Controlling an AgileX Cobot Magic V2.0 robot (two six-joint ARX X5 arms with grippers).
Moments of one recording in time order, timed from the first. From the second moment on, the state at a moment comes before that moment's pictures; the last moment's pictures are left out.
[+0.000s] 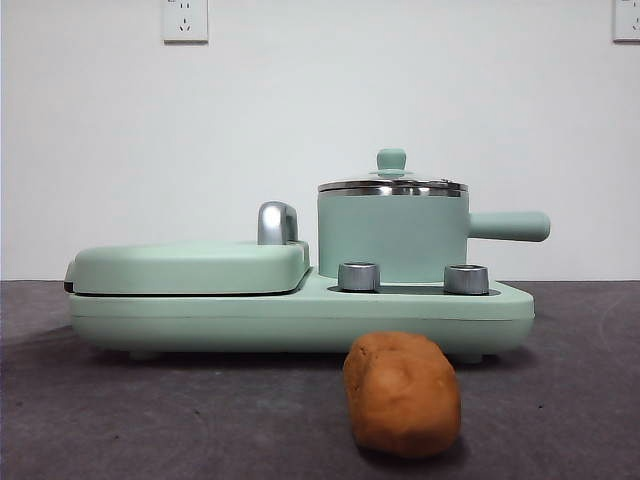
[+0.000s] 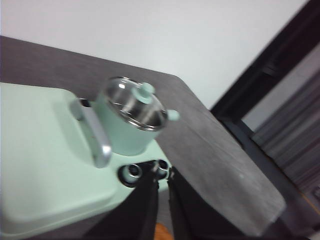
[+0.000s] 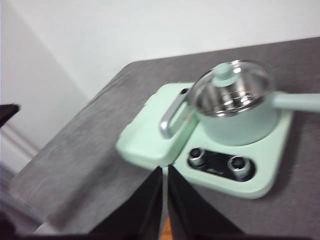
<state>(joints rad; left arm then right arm) -0.03 0.52 0.81 -0.50 0.77 -0.40 -0.02 0.40 0.94 -0.86 -0.73 0.25</state>
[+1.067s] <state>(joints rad) -0.34 1.01 1.15 -0.51 0.68 -0.28 -0.02 0.49 0.97 -0.87 -0.81 0.21</state>
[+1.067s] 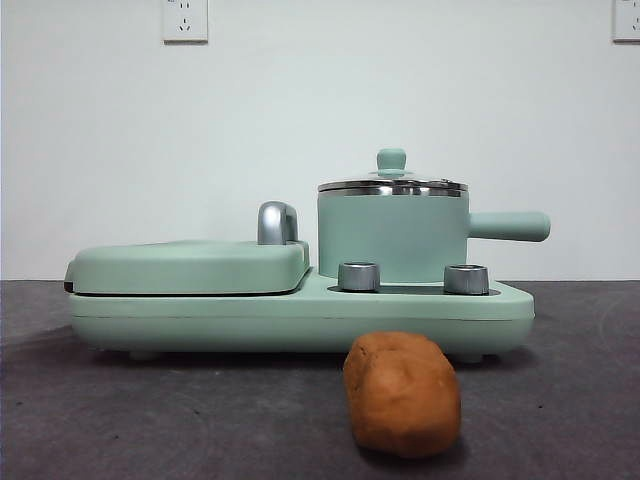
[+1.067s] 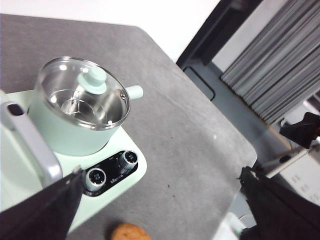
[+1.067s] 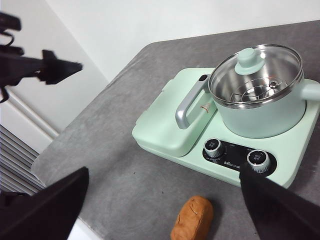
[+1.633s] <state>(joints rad) -0.64 1.49 1.53 -0.50 0.30 -0.09 -0.02 0.49 0.97 -0.87 -0.72 0.22</state>
